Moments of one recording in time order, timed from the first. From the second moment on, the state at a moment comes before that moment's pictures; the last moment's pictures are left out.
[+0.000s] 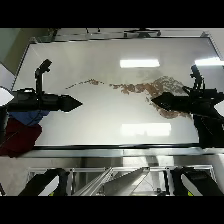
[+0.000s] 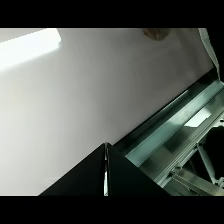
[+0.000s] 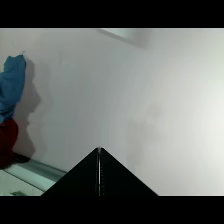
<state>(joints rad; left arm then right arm) -0.05 -0.97 1.12 0.79 -1.37 -1.22 0.06 -0.83 0.88 -0.77 1.03 1.57</state>
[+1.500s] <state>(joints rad) 0.68 -1.16 1.12 1.14 -1.09 -1.20 0.06 -0.83 0.88 -0.77 1.03 1.57</state>
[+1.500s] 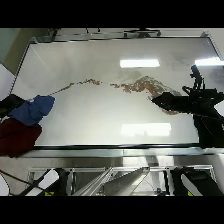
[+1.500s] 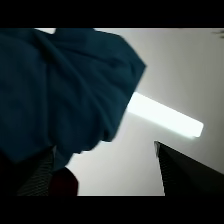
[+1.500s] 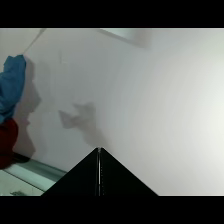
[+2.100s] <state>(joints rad) 0.66 -1.65 1.26 1.20 -0.96 -1.16 0.06 -0.84 0.88 -0.77 1.02 1.57</state>
